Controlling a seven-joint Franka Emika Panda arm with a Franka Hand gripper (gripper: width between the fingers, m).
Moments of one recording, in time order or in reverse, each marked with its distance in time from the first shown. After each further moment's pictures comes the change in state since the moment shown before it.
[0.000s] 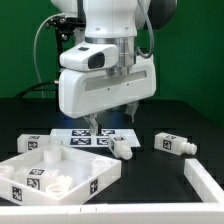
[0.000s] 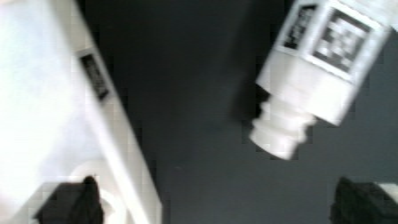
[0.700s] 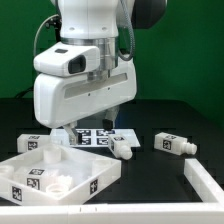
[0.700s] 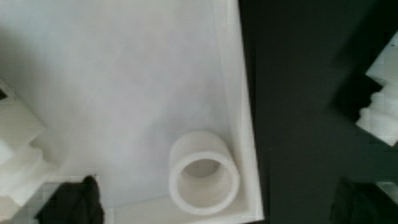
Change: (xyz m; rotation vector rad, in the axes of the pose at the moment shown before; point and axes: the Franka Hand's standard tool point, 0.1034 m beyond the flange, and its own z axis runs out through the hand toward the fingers) arm 0.014 0.037 -0.008 -0.006 -0.008 -0.060
